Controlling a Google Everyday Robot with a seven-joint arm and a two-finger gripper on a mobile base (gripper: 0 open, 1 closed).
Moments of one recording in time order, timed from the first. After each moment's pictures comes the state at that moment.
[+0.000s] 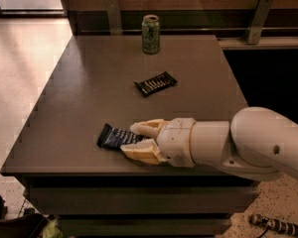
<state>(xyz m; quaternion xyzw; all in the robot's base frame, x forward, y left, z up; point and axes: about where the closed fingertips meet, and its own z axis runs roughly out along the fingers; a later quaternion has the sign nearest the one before) 0.436 0.029 0.822 -0.49 0.68 0.28 0.47</state>
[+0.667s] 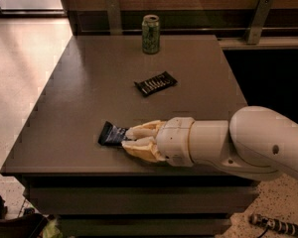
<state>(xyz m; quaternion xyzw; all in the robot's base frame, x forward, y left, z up) 0.435 0.031 0.824 -0.50 0.67 0.28 0.47</state>
